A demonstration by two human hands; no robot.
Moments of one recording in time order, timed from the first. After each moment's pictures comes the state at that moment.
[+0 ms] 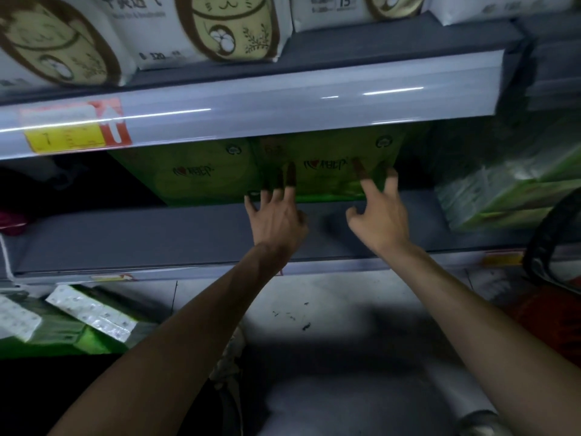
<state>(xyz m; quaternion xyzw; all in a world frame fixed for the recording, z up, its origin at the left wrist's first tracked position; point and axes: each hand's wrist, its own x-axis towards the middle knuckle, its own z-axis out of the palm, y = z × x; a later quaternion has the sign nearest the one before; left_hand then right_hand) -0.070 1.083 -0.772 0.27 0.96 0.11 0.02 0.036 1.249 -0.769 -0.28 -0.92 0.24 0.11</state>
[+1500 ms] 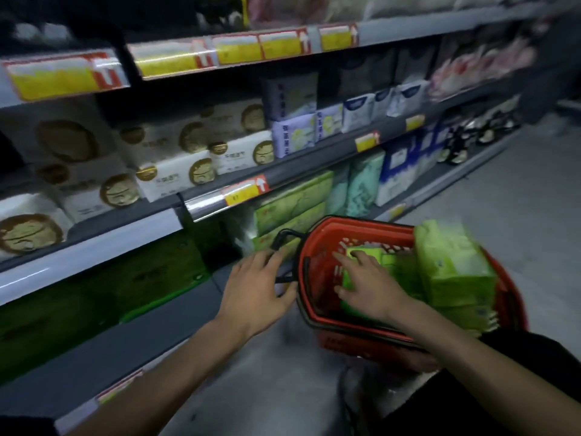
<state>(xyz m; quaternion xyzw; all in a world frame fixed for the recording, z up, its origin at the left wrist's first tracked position) 0.197 1.178 -0.575 0.62 0.76 0.17 0.01 0.410 1.304 -0.575 -0.45 -0.88 0.14 -0.03</state>
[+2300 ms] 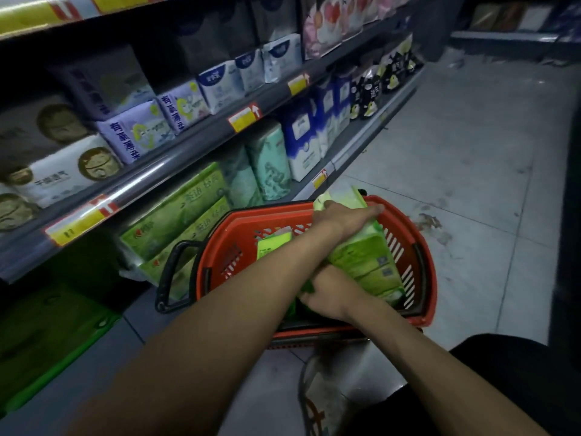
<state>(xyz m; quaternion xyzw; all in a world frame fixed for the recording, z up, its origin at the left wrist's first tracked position) 0.479 1.436 -0.569 0.52 0.74 0.13 0.40 0.524 1.360 -0.651 -0.50 -0.81 0.30 0.04</state>
